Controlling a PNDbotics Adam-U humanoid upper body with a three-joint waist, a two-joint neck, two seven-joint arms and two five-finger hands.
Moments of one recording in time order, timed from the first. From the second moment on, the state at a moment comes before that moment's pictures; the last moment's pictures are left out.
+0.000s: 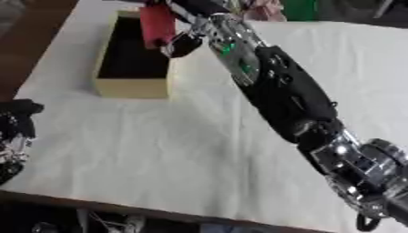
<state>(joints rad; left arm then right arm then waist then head) -0.18 0.22 0.00 -1.83 0.10 -0.06 -0.29 -1.08 -0.16 0.29 -1.06 0.90 -0.03 0.24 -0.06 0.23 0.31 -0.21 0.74</state>
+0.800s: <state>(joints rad) -0.18 0.22 0.00 -1.83 0.10 -0.06 -0.29 -1.07 -0.13 0.31 -1.06 1.03 -0.05 0.14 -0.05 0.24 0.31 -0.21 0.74</state>
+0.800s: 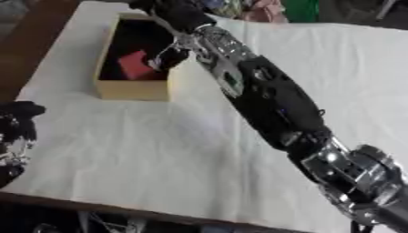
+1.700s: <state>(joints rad) -0.16 0.22 0.02 -1.83 0.10 -0.06 -0.27 -0.95 -0.27 0.19 -1.26 0.89 0.08 -0.04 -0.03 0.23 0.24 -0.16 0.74</state>
